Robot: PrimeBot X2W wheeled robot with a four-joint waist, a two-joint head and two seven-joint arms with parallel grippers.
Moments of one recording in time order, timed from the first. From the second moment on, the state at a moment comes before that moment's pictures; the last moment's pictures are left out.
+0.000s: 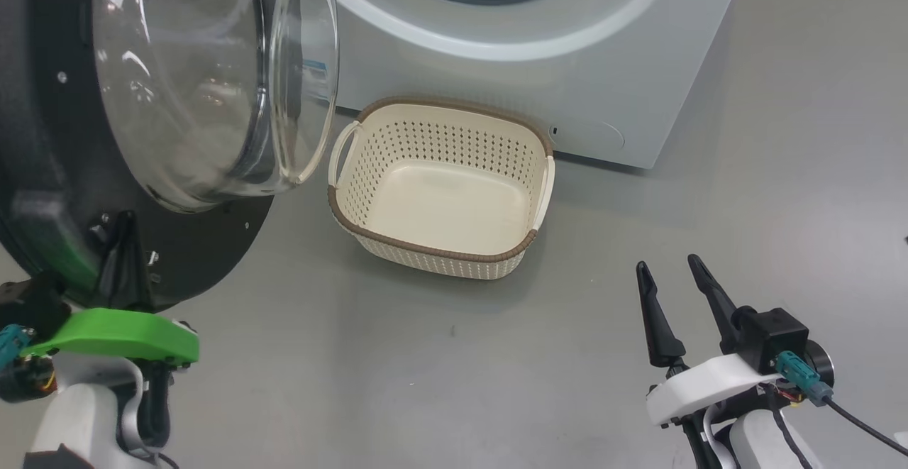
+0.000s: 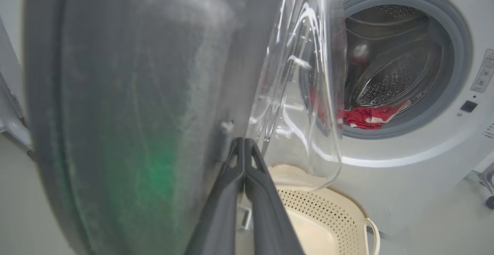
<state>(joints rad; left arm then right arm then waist) -0.25 0.10 0.01 0.30 -0.52 0.00 -0.16 -0.07 -0.07 0.24 0.24 0.32 0.10 -0.26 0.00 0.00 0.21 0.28</state>
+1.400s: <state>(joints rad) -0.49 0.33 0.29 0.53 -0.67 -0.01 -0.19 -0.20 -0.14 0.27 0.18 0.25 0.10 -0.19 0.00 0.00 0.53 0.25</state>
